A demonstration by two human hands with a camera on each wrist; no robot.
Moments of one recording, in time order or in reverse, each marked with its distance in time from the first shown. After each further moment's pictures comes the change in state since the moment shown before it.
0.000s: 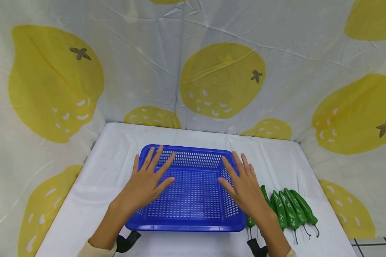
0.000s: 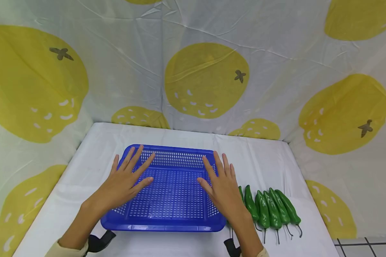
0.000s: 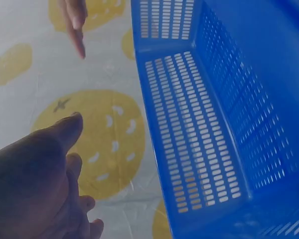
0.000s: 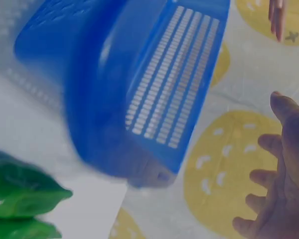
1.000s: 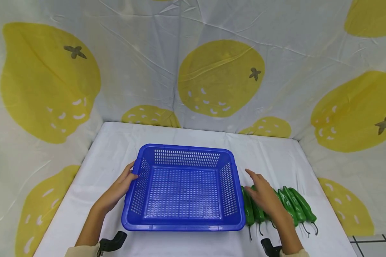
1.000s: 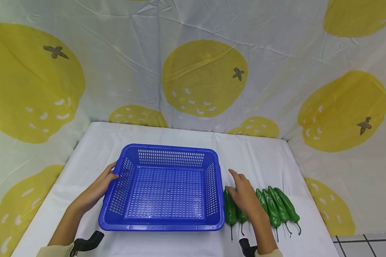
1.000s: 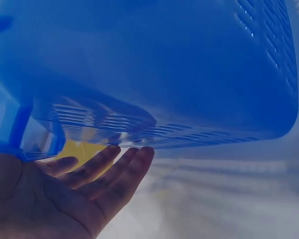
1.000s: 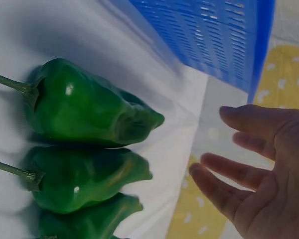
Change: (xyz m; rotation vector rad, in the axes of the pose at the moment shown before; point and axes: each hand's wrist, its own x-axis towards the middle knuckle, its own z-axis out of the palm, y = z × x) left_hand -0.026 -0.097 0.042 -1.002 -0.162 -0.410; right_hand -0.027 0.076 0.014 0.246 -0.173 0.271
